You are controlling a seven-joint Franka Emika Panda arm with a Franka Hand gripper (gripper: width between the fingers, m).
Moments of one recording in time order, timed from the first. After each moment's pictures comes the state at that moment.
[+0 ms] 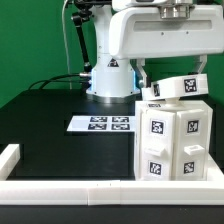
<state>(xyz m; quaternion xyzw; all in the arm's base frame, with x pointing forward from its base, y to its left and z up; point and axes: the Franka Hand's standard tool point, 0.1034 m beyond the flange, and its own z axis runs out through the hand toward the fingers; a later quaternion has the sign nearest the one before) 0.578 0.081 0.168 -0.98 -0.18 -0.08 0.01</state>
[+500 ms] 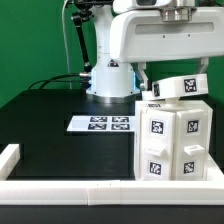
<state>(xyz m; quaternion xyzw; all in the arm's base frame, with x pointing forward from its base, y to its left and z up) 0.580 0.084 0.161 -0.98 -0.19 -0.08 0.01</state>
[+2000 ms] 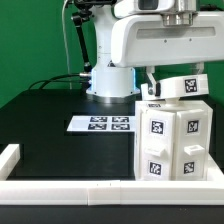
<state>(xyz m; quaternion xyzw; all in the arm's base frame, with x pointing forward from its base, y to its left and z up) 0.584 0.084 0.156 -0.98 -0.18 -0.08 0.01</state>
